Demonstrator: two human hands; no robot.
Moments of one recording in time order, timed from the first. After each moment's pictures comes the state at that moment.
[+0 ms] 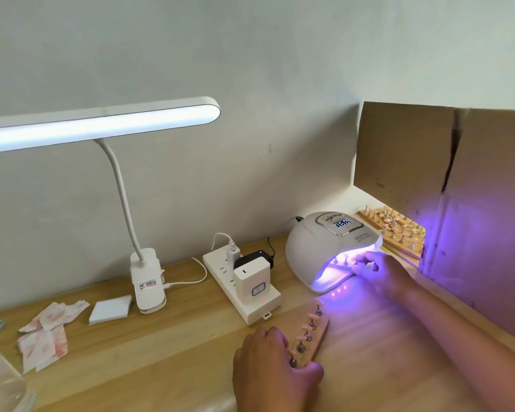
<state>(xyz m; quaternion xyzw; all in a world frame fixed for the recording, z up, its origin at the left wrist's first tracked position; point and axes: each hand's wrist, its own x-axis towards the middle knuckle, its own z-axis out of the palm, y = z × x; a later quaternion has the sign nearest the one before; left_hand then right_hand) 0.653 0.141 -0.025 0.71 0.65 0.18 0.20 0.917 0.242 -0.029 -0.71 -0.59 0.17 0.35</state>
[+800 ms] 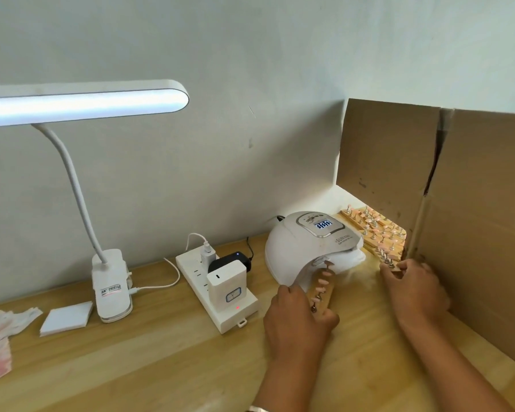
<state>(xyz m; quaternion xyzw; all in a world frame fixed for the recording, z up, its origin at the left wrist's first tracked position) 0.744 0.203 -0.032 0.71 0.63 0.24 0.20 0.942 0.216 -0.039 -0.88 -0.35 -0.06 0.33</state>
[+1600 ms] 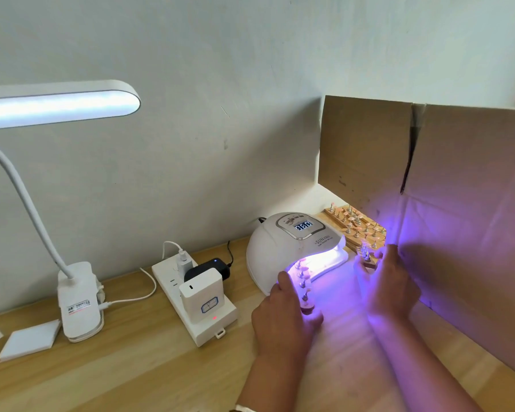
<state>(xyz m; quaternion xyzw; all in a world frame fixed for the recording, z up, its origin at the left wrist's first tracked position) 0.761 0.220 -0.040 0.75 0.60 0.24 0.12 0.938 0.232 -0.052 -0.79 -0.39 -0.20 0.44</state>
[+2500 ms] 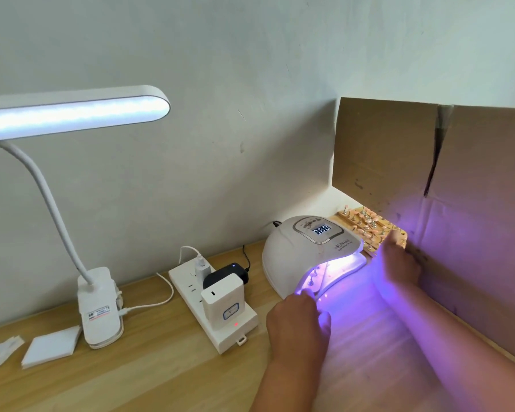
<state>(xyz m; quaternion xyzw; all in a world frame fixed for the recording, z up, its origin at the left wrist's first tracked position) 0.743 0.223 -0.037 0.81 0.53 0.23 0.08 0.955 0.278 -0.026 -0.90 -0.36 -0.04 0.25</state>
